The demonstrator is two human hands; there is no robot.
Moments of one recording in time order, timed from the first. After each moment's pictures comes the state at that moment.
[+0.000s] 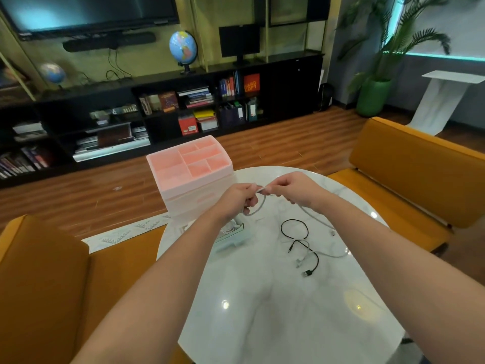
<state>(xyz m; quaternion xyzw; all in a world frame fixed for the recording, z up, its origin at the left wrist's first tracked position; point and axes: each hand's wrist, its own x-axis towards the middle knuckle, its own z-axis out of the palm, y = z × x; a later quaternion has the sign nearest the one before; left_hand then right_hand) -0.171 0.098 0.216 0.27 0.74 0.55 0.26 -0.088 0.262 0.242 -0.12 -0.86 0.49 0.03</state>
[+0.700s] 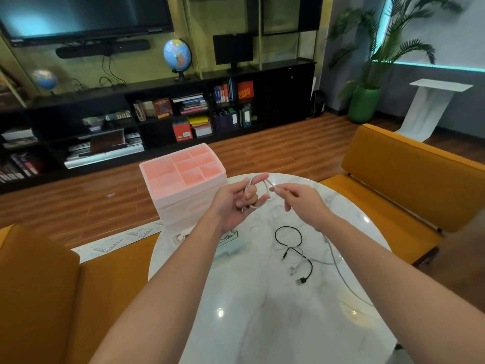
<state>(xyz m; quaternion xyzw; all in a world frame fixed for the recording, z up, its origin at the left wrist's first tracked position) -0.162 0.110 0.234 0.15 0.43 0.78 0.43 -0.076 0.284 0.213 -0.15 -0.87 0.45 0.15</state>
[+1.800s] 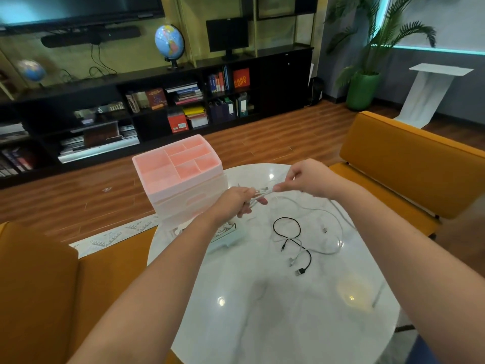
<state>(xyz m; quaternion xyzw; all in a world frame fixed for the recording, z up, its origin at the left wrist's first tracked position) -0.179 0.116 0.205 0.30 0.79 0.46 0.28 -0.075 0.305 0.263 -0.17 -0.92 0.34 0.02</state>
